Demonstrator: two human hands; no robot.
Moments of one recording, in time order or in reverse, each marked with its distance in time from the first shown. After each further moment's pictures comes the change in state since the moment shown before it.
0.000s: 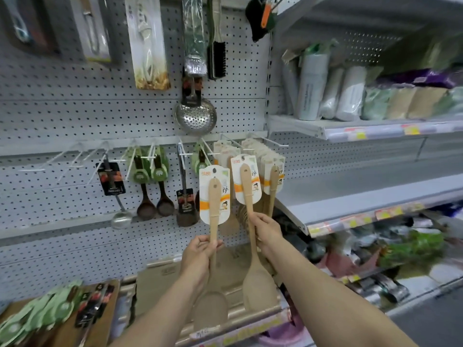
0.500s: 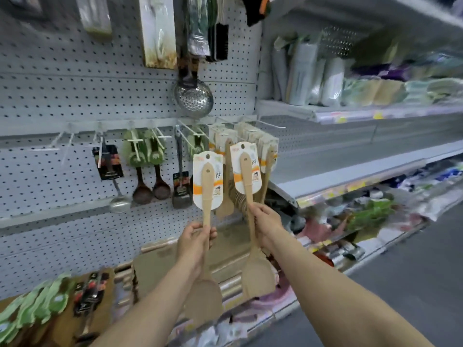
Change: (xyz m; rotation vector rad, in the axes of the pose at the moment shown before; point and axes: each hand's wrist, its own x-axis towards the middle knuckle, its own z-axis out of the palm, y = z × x) left_hand -0.016 0.003 -0.078 -0.050 -0.085 -0.040; right_hand -0.084 0.019 0.034 0.061 0.137 -0.041
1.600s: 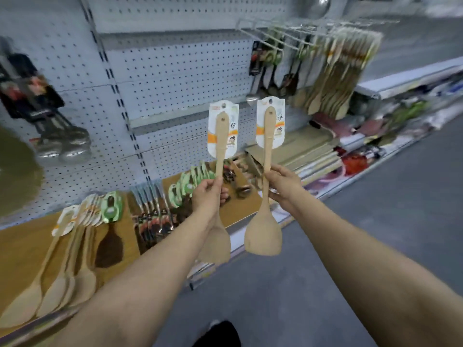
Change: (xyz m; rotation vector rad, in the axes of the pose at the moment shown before) left_hand -0.123 0.054 -0.627 0.151 -0.040 -0.074; right_hand -0.469 0.195 0.444 -0.021 0.075 0.120
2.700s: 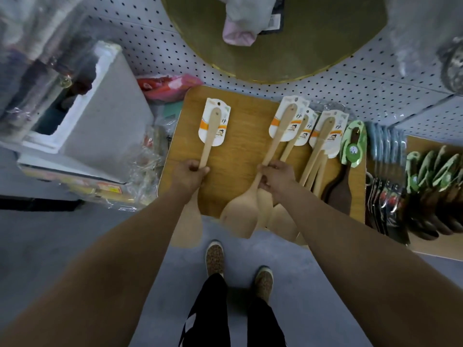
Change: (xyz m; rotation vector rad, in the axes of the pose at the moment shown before) left_hand 0.117 -0.152 -0.742 0.304 0.505 -0.491; right_hand -0.095 0.346 0.670 -0.611 -0.390 0.489
